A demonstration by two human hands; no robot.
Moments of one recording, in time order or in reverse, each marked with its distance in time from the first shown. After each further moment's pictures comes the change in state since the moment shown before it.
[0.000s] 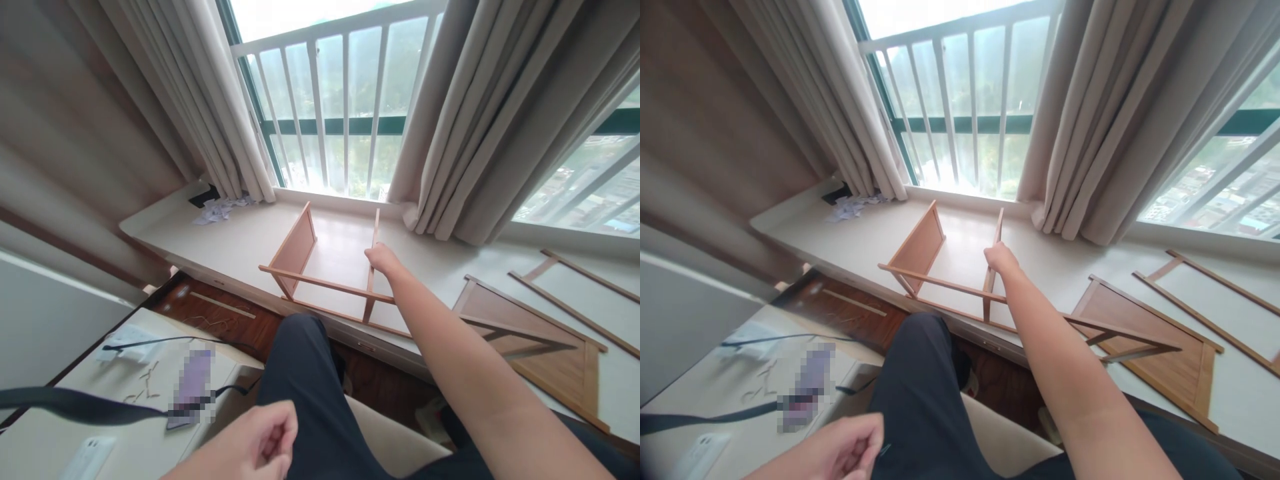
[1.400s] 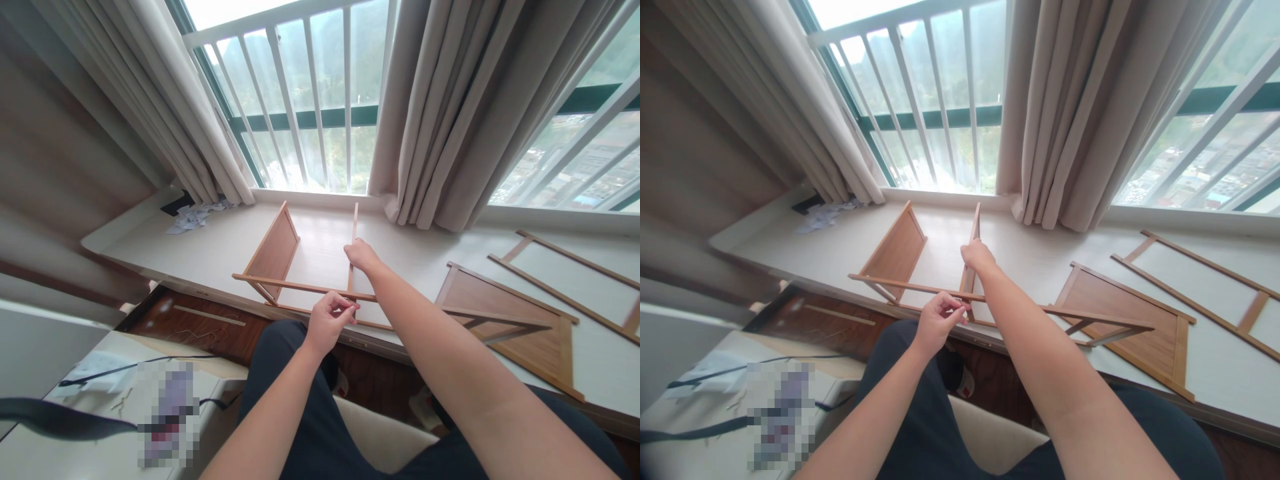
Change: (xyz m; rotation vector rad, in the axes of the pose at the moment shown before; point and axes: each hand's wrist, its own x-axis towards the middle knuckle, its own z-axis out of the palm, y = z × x) left_hand 0.241 0.102 0.037 -0.450 0.369 0.682; right_hand -0.011 -0.009 -0.007 0.097 -0.023 0.007
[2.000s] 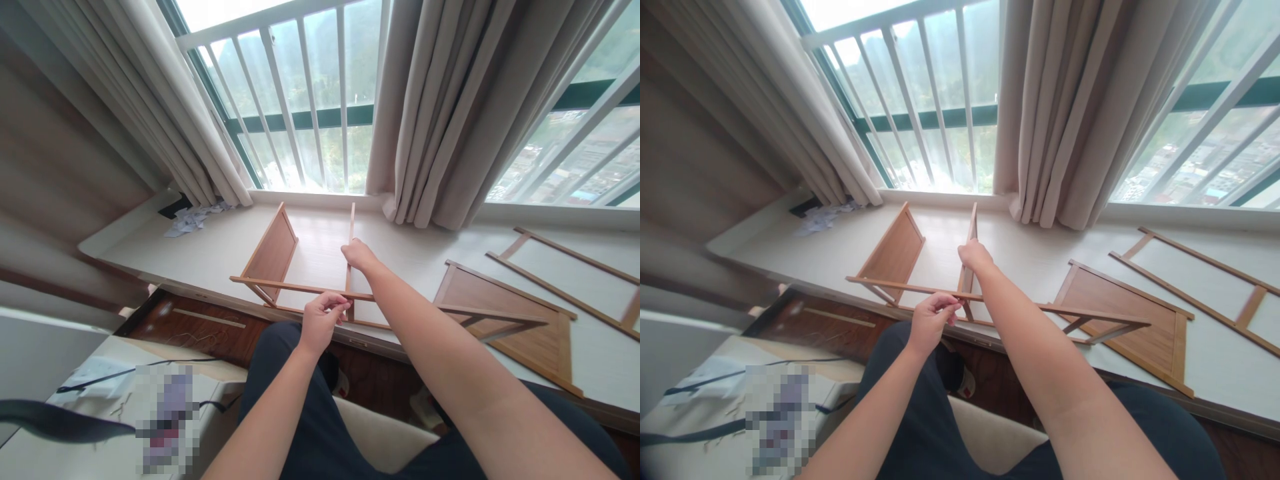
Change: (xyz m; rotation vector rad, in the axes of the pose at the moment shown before) left_hand 0.005 -0.001 -0.005 0.074 0.101 -0.001; right_hand 0.000 -0.002 -0.001 0.000 -0.001 -0.001
